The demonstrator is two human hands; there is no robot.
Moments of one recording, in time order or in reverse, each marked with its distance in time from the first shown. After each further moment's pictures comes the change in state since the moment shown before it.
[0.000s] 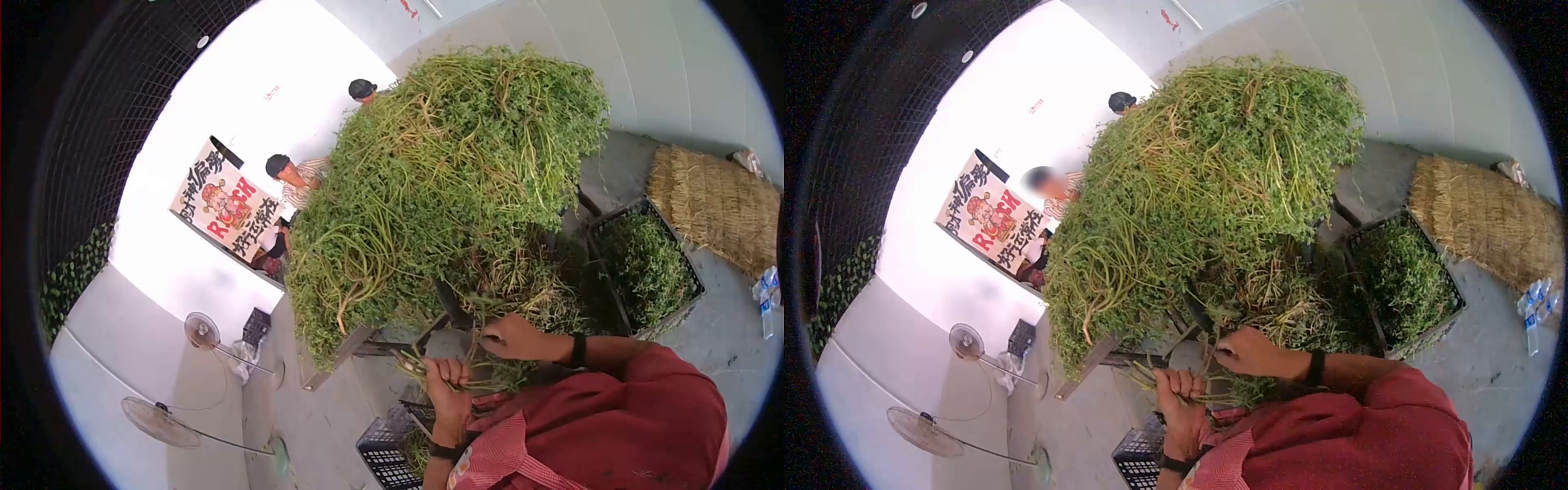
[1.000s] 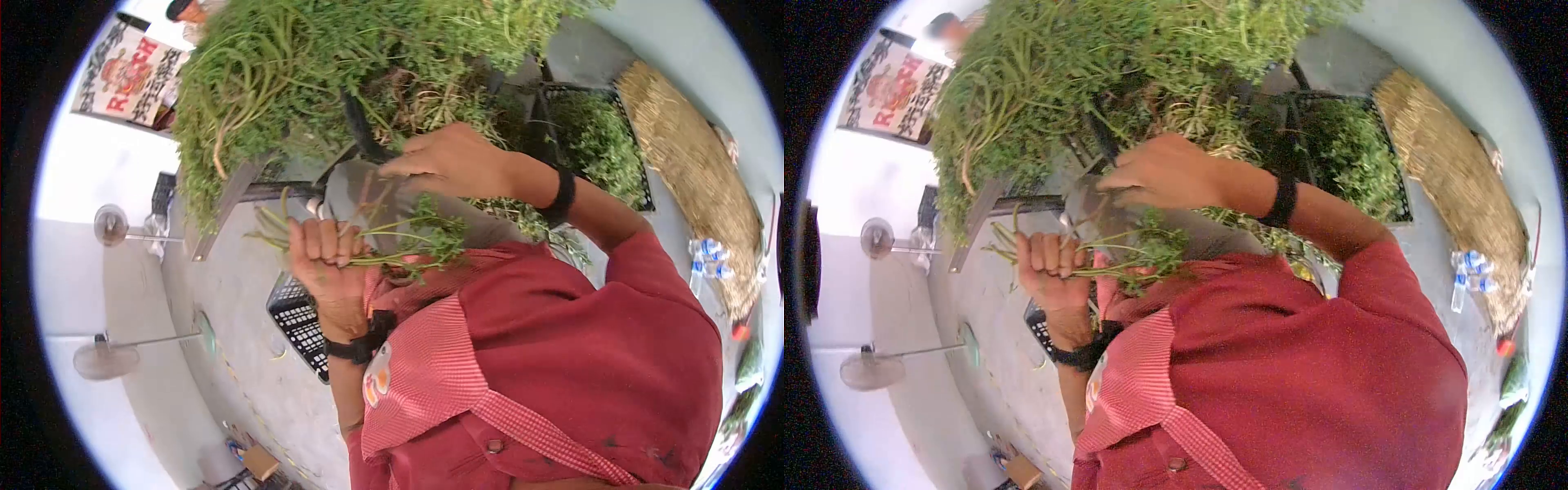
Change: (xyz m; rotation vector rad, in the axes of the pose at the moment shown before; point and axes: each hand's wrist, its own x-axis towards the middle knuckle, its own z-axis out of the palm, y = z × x) left_hand 0.004 0.026 -0.019 -0.188 -0.065 -0.048; right_hand 0.030 -0.006 -0.039 -0.276 -0.314 -0.181
